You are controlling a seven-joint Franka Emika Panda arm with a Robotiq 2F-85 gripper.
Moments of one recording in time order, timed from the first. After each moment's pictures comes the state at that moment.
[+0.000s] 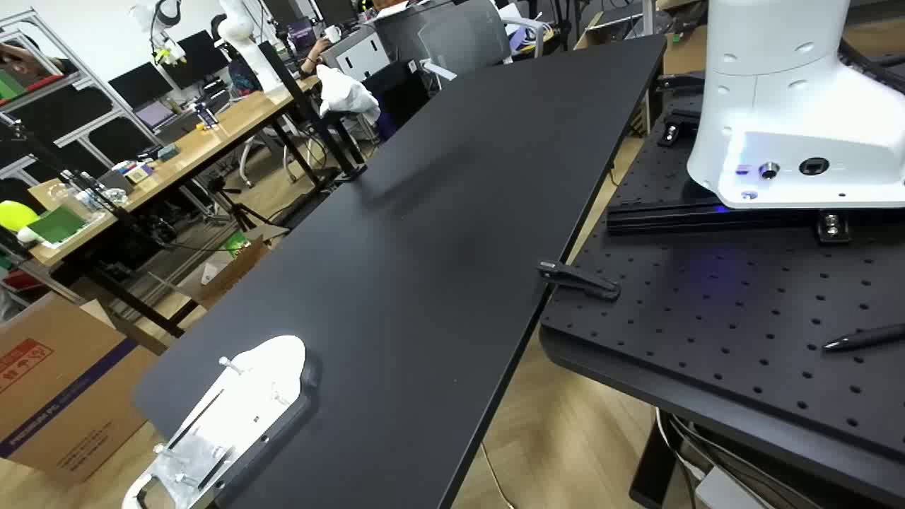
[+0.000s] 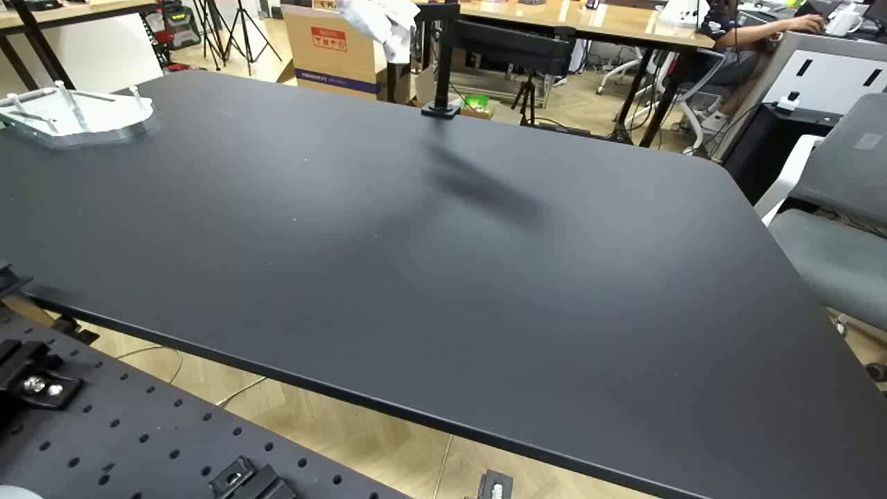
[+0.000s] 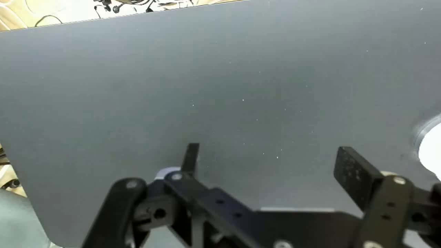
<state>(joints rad) 0.07 -0.79 0.24 -2.46 0.06 1.75 0.25</state>
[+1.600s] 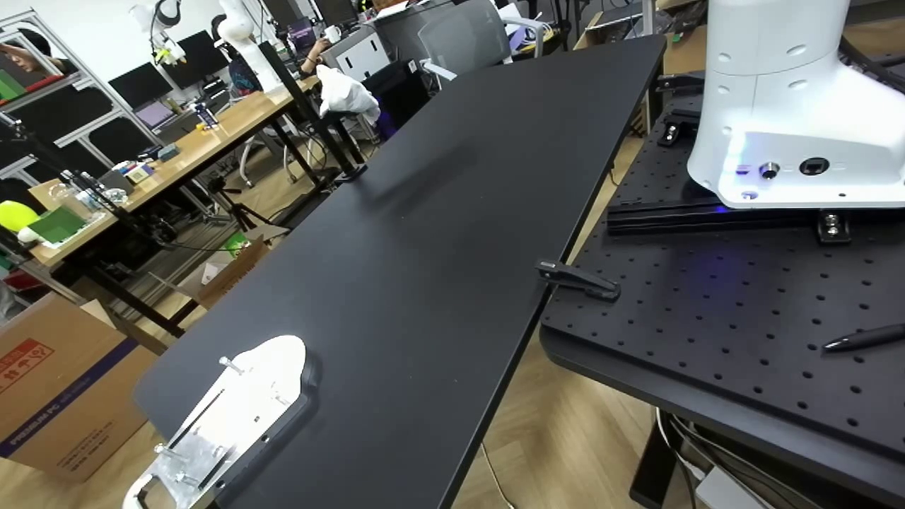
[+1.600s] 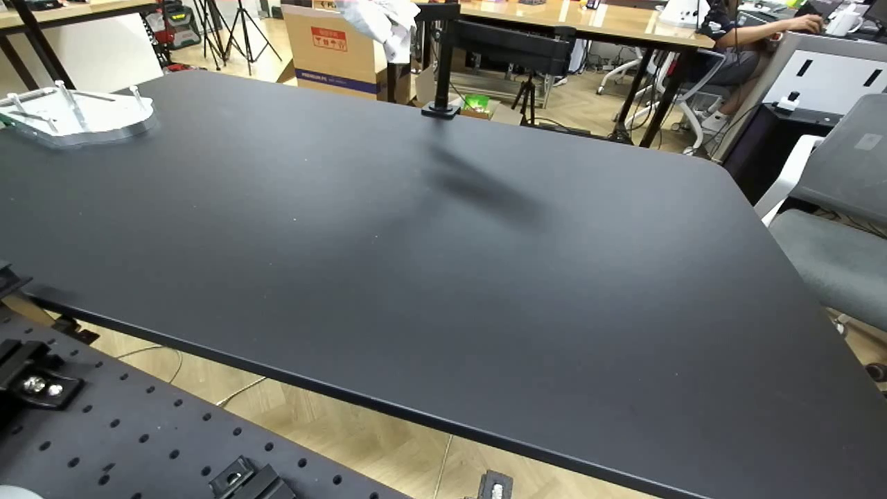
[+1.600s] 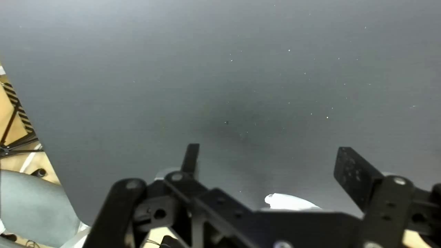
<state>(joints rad) -0.04 -0.51 0.16 -2.34 -0.08 1.92 0.18</state>
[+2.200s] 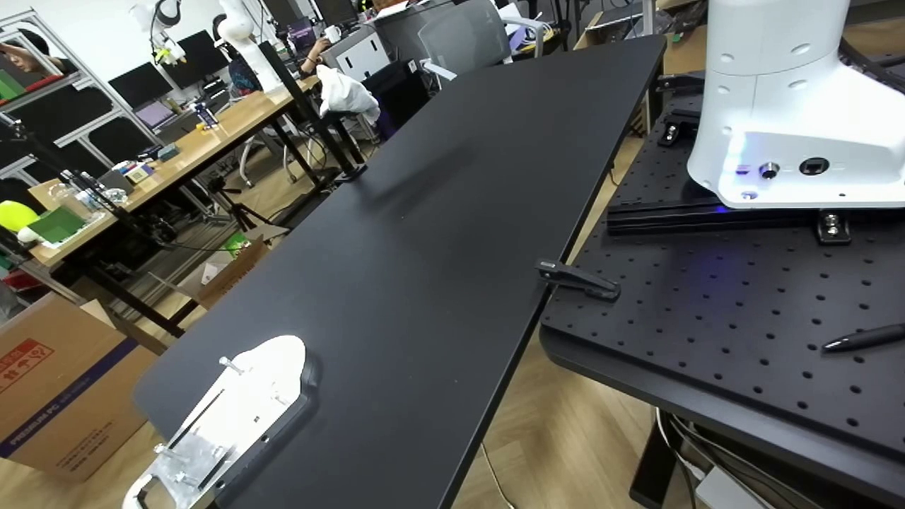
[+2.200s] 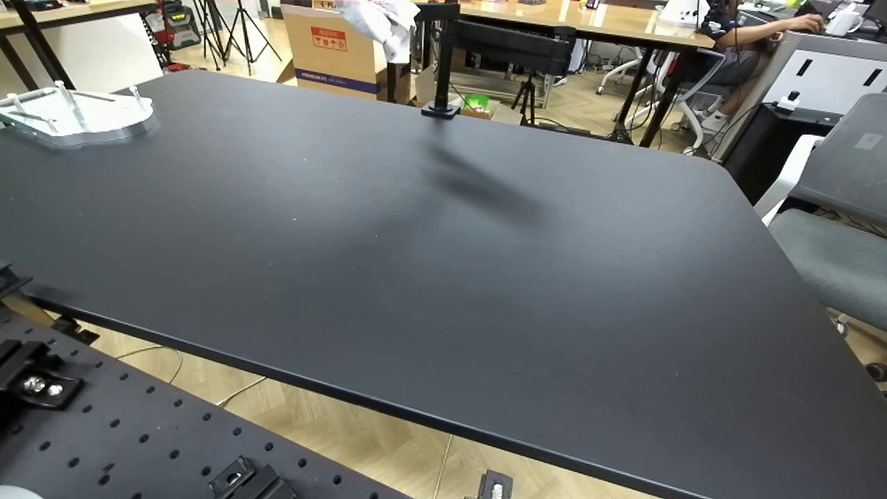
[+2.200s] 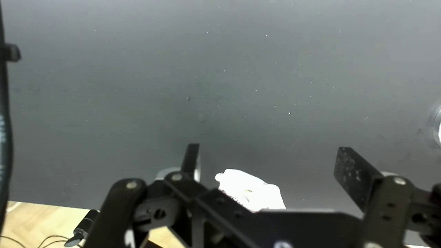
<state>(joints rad) 0.02 -0.20 0.10 -2.05 -0.03 1.86 -0.06</state>
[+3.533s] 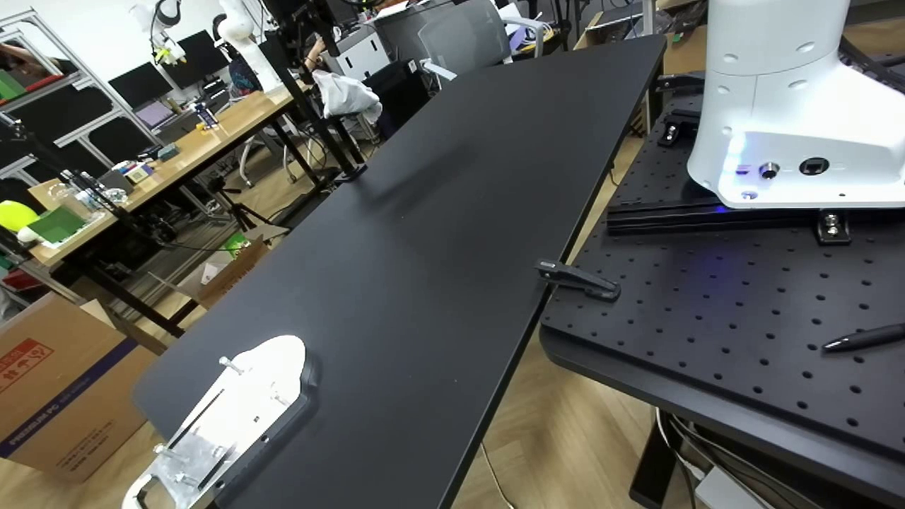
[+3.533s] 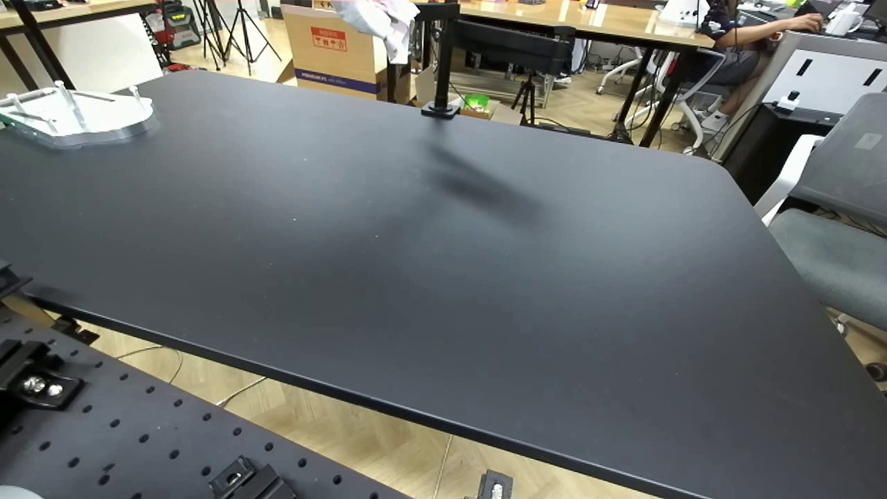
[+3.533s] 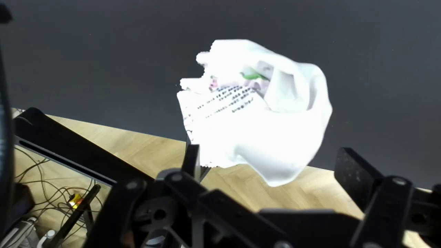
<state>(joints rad) 0.09 0.22 0.10 -1.92 -0.21 2.39 0.06</state>
